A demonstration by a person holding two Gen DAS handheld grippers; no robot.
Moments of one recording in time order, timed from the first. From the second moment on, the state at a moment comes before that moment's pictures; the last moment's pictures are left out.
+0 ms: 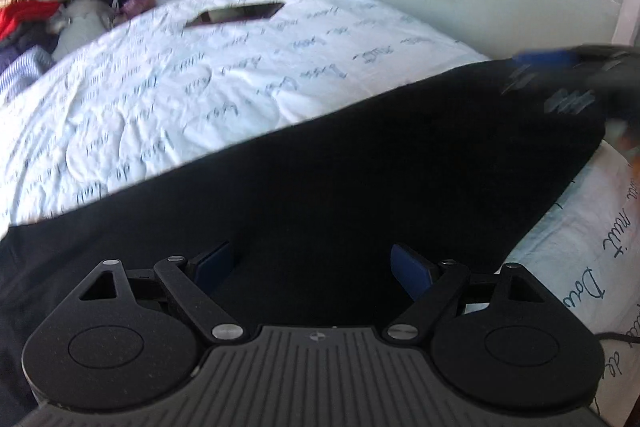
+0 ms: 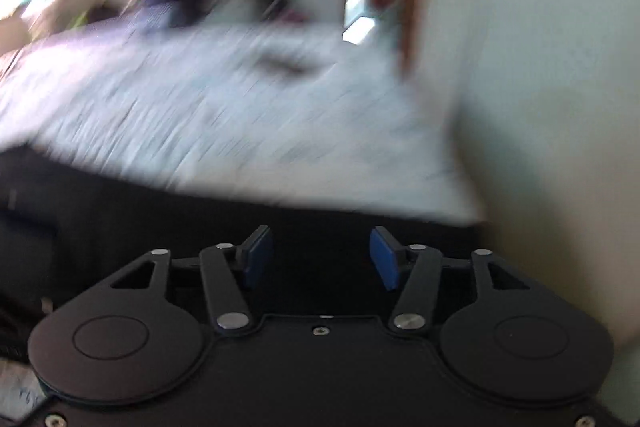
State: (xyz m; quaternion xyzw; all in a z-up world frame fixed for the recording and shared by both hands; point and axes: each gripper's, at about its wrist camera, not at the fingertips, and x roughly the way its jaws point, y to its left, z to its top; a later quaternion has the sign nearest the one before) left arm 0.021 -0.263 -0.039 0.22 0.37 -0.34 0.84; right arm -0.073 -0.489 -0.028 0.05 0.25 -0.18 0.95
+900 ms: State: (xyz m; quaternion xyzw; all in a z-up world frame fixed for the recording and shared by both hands) left arm 0.018 -0.263 -0.028 0.22 0.33 -0.31 0.86; right arm -0.158 -0.548 -0.101 0.47 0.13 -0.21 0.85
